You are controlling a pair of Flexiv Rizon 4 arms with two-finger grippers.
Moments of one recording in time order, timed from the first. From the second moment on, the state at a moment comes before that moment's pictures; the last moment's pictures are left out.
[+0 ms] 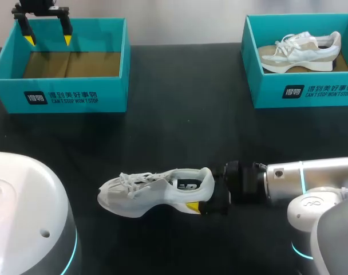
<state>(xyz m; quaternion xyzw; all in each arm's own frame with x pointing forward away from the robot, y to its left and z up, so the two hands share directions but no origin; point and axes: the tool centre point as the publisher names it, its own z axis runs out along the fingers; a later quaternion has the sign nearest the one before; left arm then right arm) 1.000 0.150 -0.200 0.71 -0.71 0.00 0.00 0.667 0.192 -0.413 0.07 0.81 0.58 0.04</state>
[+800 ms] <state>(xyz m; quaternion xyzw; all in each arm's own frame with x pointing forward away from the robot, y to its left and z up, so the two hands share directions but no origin) 0.919 0.066 -0.200 0.76 -0.65 -0.02 -0.01 0.667 0.191 -0.413 0.07 0.81 0.58 0.04</state>
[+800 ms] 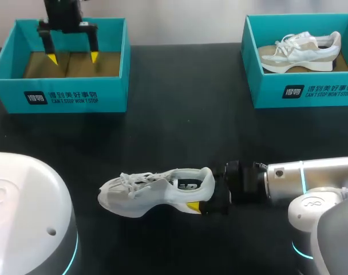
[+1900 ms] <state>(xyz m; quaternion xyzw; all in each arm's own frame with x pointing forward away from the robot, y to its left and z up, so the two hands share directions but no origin) 0.783 -0.049 -0.205 0.78 -0.62 -0.04 0.01 0.667 0.191 -0.413 0.07 0.81 0.58 0.04</state>
